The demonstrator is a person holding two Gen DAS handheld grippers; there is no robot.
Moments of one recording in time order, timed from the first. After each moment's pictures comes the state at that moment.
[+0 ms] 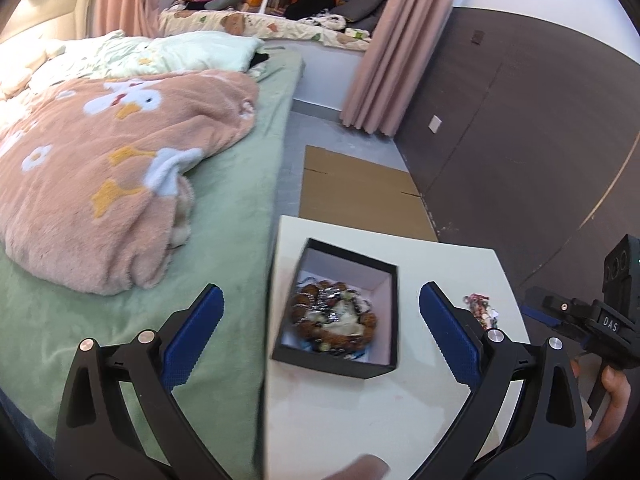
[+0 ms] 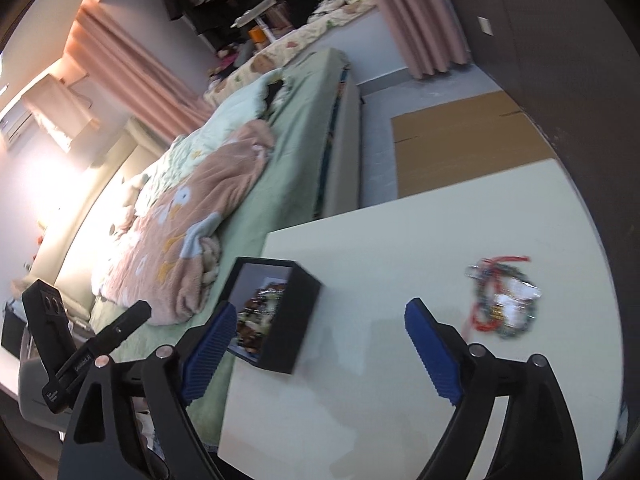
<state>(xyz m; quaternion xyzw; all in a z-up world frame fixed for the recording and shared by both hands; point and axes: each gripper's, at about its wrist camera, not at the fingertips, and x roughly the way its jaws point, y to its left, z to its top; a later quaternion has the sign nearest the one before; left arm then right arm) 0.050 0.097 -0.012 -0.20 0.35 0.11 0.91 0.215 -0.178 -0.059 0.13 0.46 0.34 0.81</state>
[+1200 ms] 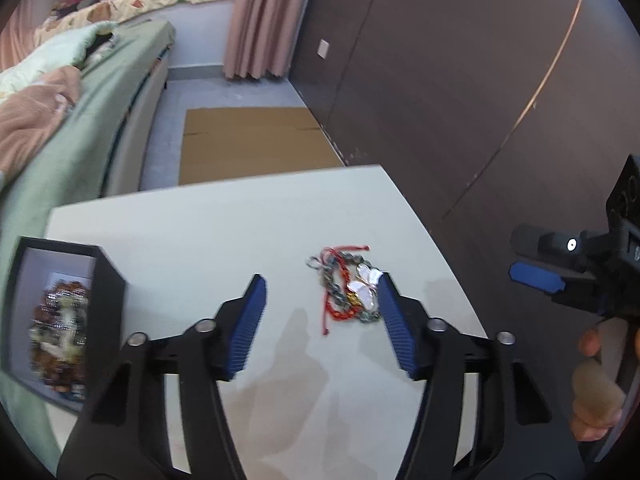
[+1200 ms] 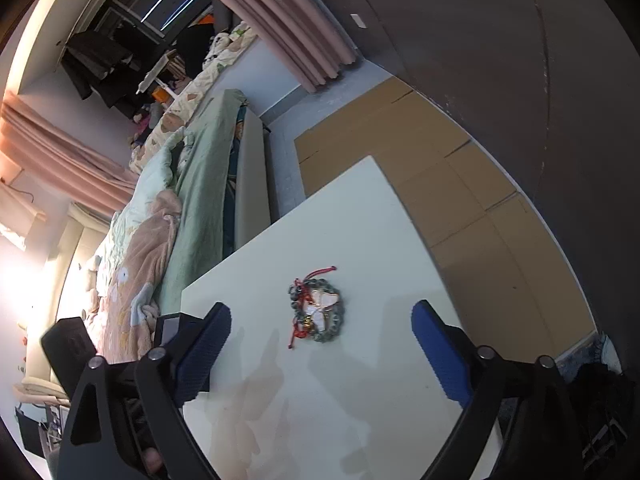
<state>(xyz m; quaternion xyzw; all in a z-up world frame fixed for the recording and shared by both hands) 0.177 -0.100 -0.064 -0.13 0.42 -0.06 0.90 0.255 -0.334 -0.081 0.23 0.48 0.20 0.82</state>
